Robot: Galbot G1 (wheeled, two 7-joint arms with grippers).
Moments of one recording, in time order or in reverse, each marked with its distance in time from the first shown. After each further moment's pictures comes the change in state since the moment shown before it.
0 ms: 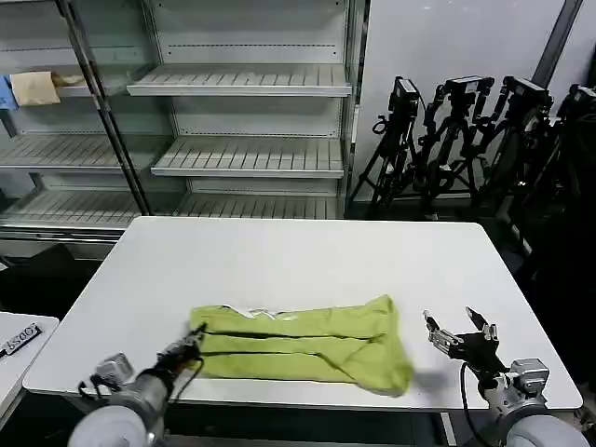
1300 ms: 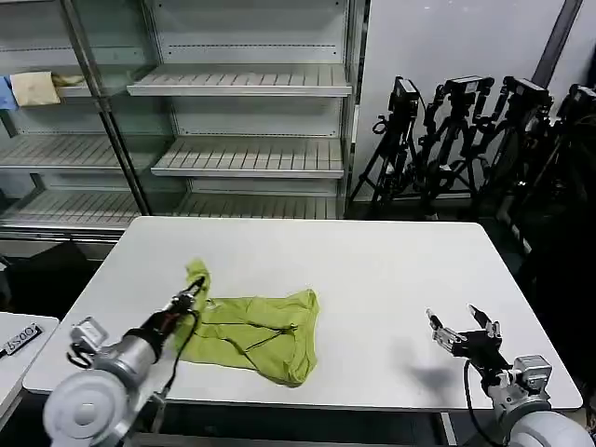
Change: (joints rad) left arm -0.142 -0.018 -0.061 -0.060 -0.321 -0.013 -0.032; right arm 0.007 -0.031 0.005 -0.024 0.011 0.010 -0.003
